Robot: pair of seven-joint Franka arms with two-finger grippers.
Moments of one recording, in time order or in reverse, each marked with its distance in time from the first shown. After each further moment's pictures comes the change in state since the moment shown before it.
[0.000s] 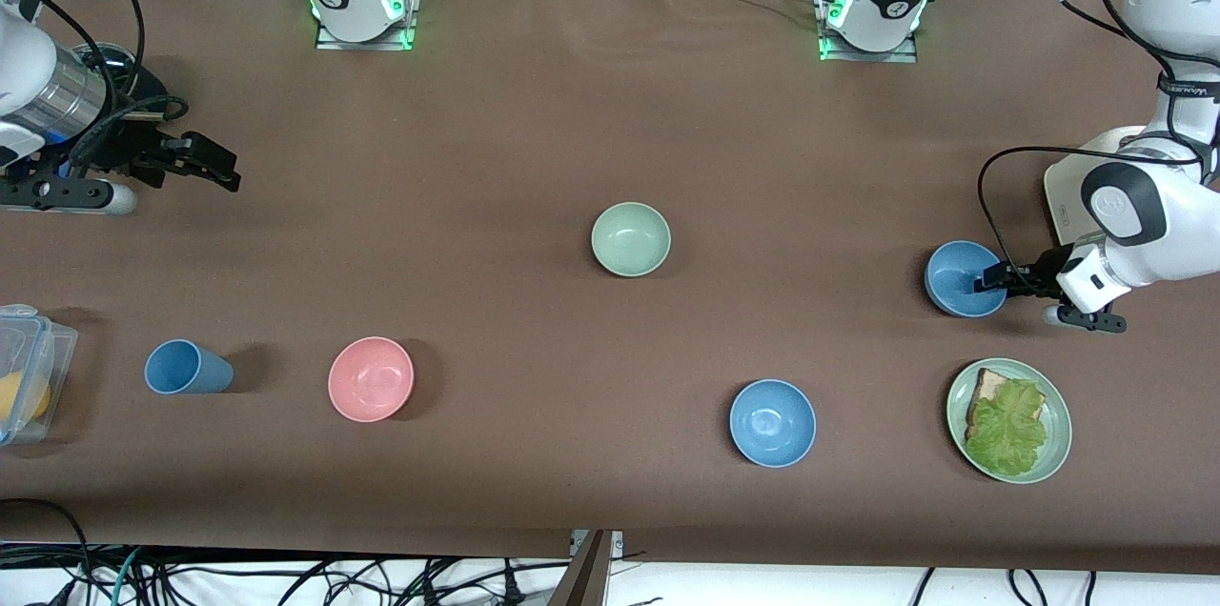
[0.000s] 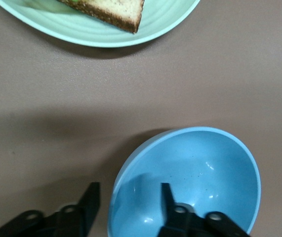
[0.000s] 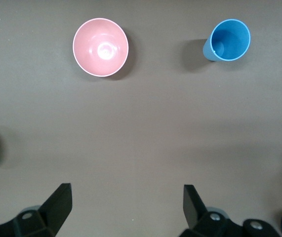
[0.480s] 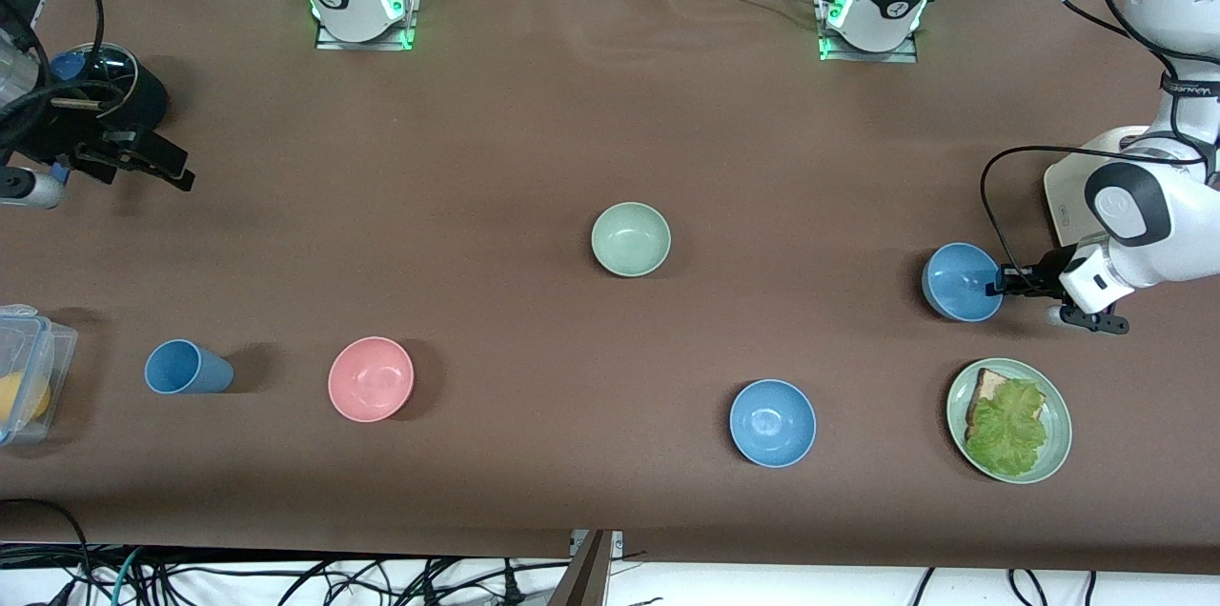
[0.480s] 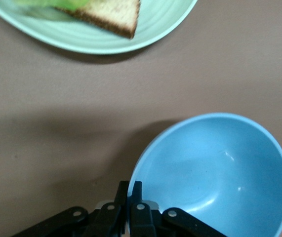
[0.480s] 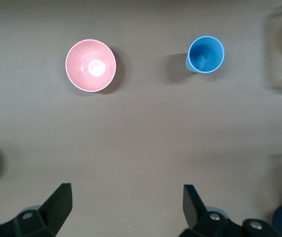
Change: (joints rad) left arm -0.002 -0.006 -0.002 0.034 -0.001 -0.045 0.012; right arm -0.010 0.001 -0.042 0.071 -0.001 -0.019 -0.010
